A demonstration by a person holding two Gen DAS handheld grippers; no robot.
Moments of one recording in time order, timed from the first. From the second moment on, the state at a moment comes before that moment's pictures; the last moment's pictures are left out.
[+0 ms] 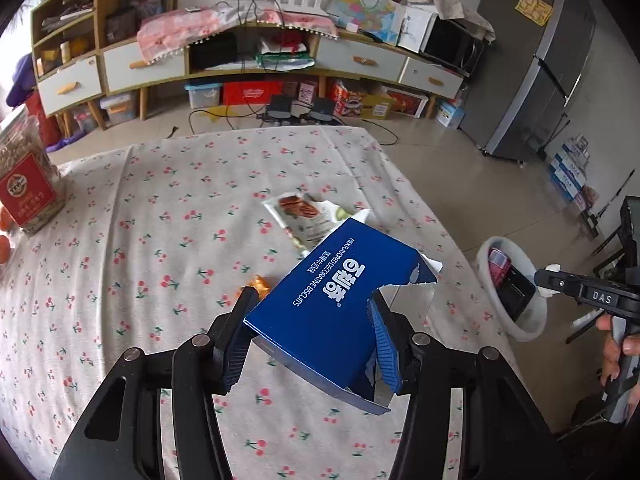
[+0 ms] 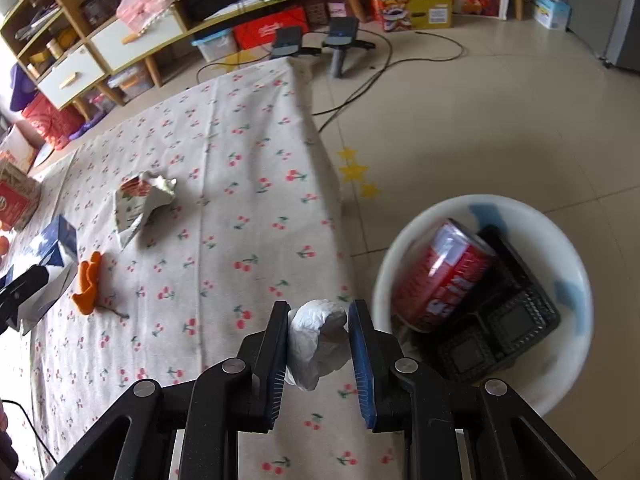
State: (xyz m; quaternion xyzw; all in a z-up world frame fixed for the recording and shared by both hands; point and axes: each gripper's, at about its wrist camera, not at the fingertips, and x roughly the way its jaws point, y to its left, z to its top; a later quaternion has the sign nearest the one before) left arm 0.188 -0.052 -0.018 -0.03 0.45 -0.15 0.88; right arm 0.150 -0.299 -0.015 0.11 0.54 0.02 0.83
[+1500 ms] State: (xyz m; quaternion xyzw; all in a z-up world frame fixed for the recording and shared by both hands) left arm 0.193 -0.329 -0.067 0.06 0.46 -0.31 0.83; right arm 0.042 -0.480 -0.001 0.22 0.51 -0.13 0.82
